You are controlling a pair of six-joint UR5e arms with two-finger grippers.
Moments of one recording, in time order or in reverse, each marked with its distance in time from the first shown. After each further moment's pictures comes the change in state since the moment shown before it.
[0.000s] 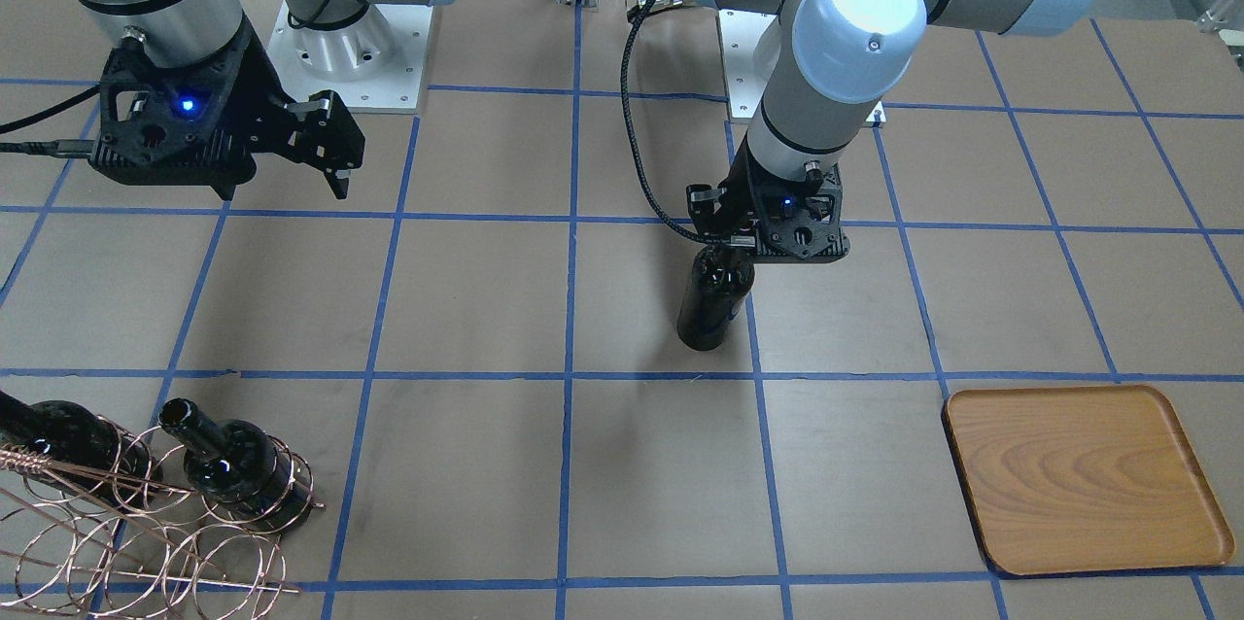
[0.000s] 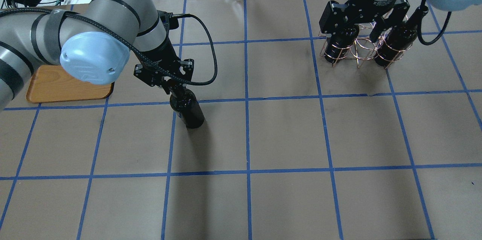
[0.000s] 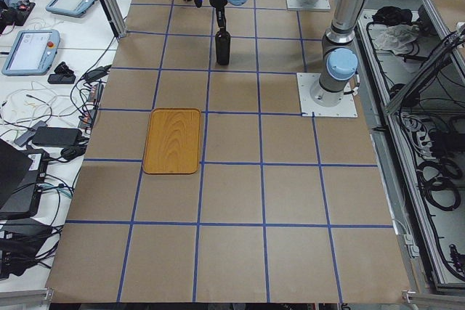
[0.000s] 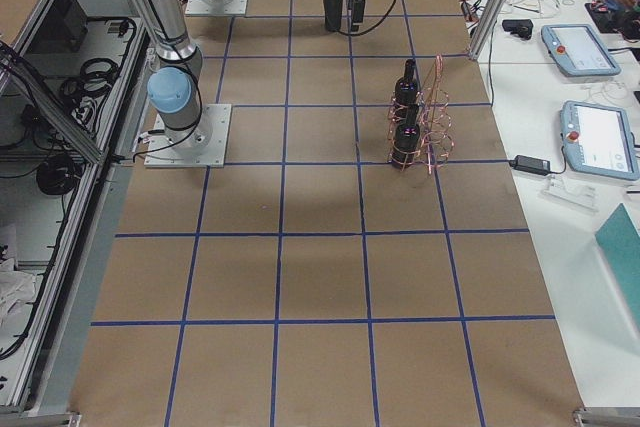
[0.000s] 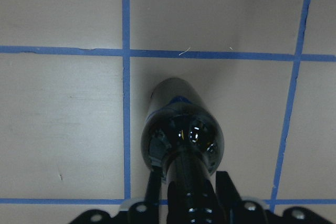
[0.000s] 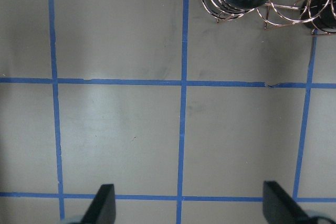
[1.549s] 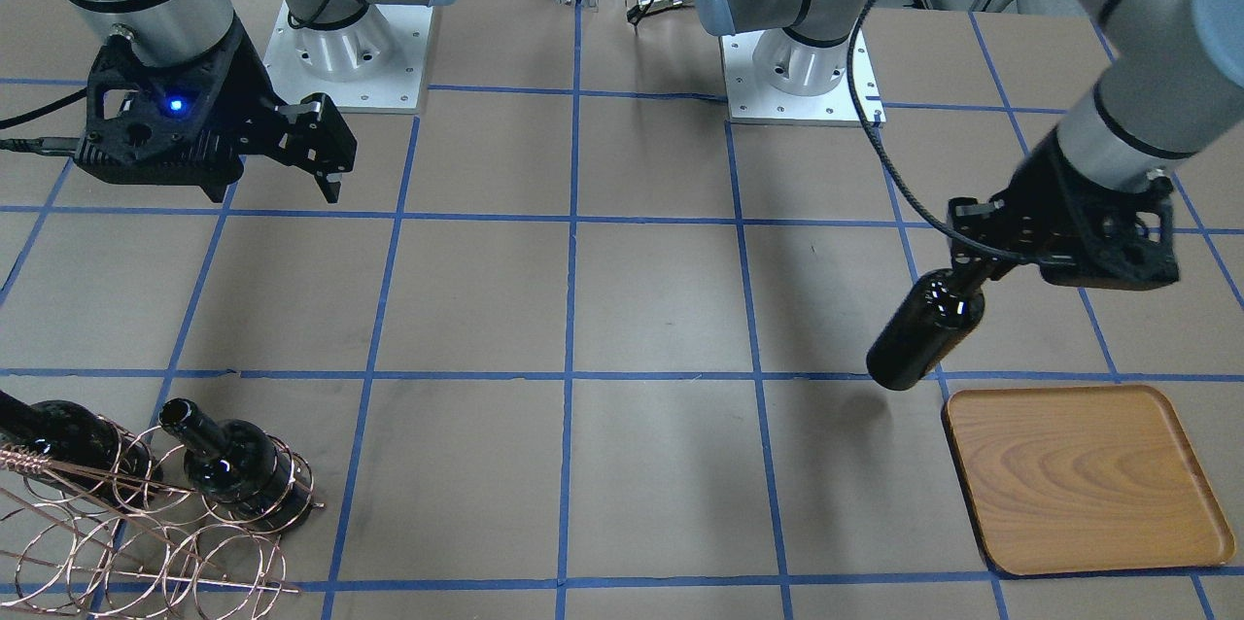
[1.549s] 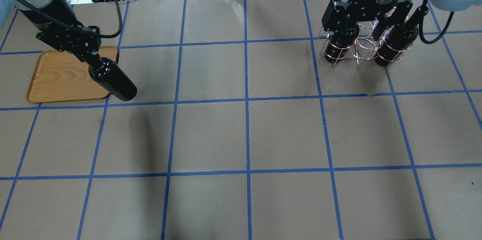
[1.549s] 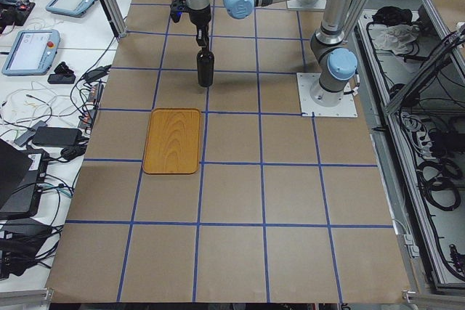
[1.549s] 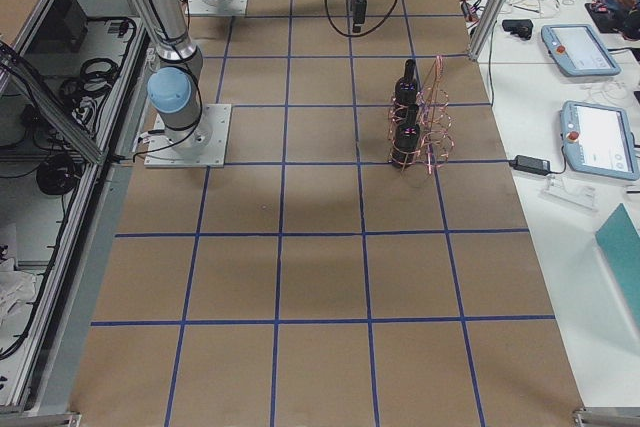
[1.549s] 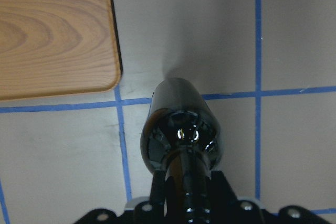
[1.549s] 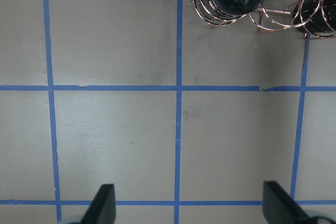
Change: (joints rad) left arm 0.397 -0.027 0.195 -0.107 0.057 0.475; right arm -0.007 -0.005 0.000 -0.016 -0.007 0.005
